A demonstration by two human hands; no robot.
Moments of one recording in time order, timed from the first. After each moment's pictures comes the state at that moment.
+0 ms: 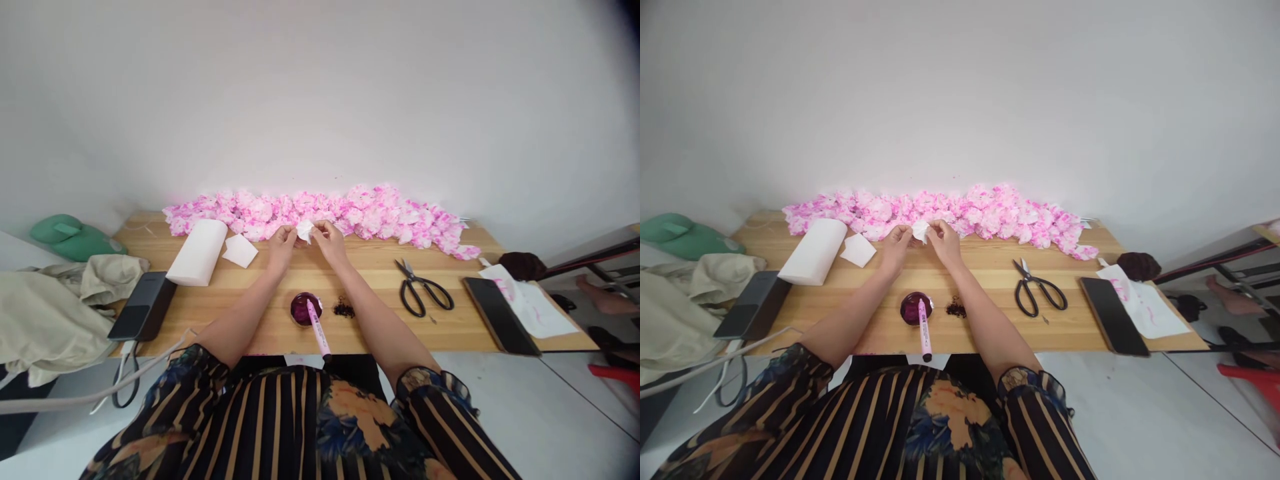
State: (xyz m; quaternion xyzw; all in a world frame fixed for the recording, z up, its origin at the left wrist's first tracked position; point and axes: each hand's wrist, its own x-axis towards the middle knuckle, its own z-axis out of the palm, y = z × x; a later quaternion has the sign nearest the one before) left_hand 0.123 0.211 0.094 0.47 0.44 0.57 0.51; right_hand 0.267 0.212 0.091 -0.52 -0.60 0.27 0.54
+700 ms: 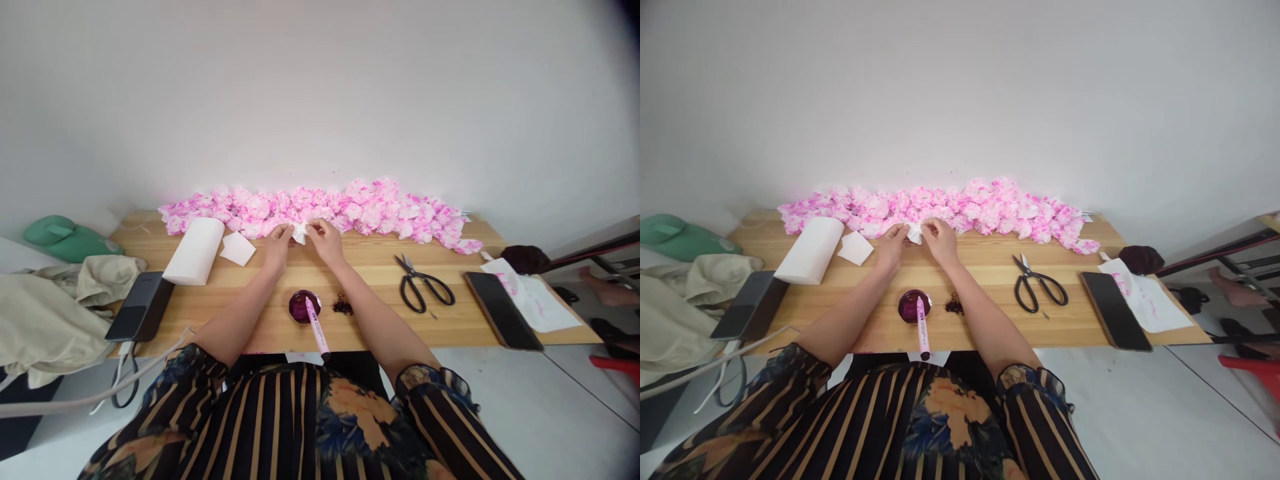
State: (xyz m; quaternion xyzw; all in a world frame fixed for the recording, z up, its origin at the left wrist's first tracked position) left_hand 0.121 0.212 0.088 0.42 0.44 0.59 0.53; right_hand 0.262 0.210 0.090 -0.52 -0.64 0.21 0.52
